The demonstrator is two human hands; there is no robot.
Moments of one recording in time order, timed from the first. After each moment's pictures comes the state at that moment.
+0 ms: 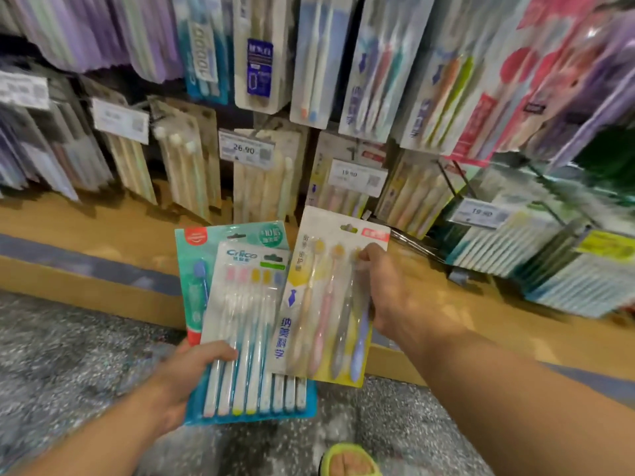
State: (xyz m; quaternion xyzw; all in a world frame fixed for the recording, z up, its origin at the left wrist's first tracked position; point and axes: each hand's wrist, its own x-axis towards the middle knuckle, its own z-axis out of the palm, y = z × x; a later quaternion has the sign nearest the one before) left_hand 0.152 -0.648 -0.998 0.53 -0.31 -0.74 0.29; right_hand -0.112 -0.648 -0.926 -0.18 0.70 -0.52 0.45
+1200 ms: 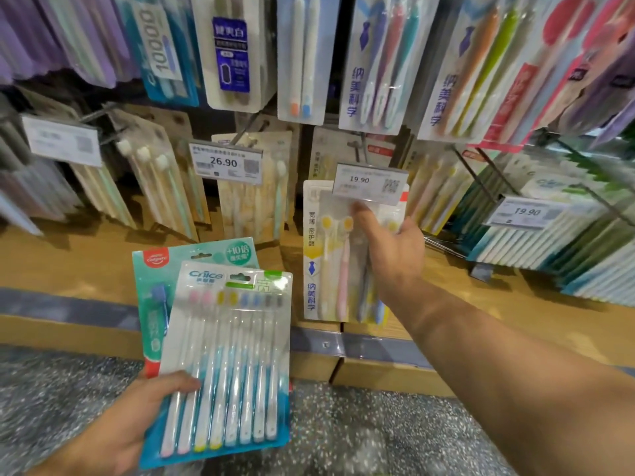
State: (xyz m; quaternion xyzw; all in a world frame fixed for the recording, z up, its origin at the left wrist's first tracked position) left_hand 0.179 -0.710 -1.006 0.57 -0.32 -0.70 0.29; right_hand -0.135 -0.730 -0.933 -0.26 0.71 -0.61 0.22
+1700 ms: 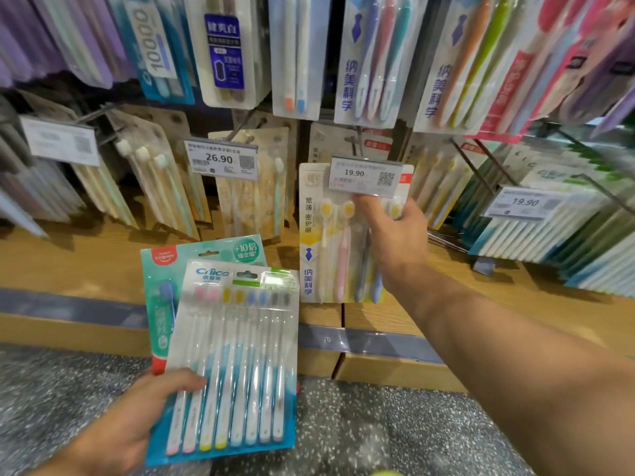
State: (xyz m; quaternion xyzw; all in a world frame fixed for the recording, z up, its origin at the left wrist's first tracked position) left_hand 0.177 -0.705 -0.997 0.56 -0.30 -0.73 0.25; right_hand -0.138 -0.729 -0.922 -0.30 0.69 -0.62 0.21
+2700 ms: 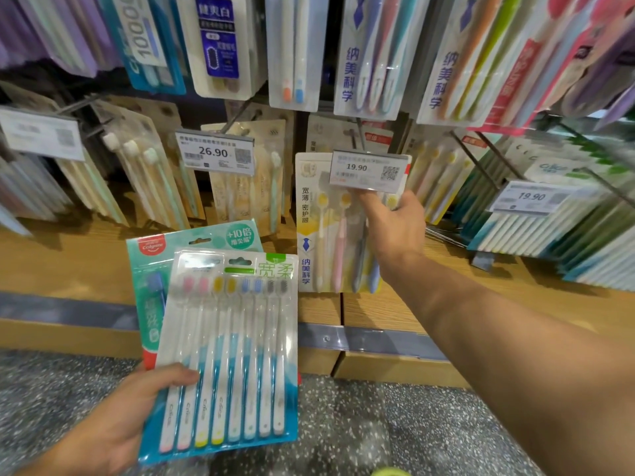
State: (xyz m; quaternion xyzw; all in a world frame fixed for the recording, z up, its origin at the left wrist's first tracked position) left_hand 0.186 -0.718 -0.998 0.49 -0.28 -0.79 0.23; right_hand -0.140 -0.738 -0.922 -0.31 0.71 -0.61 0.19
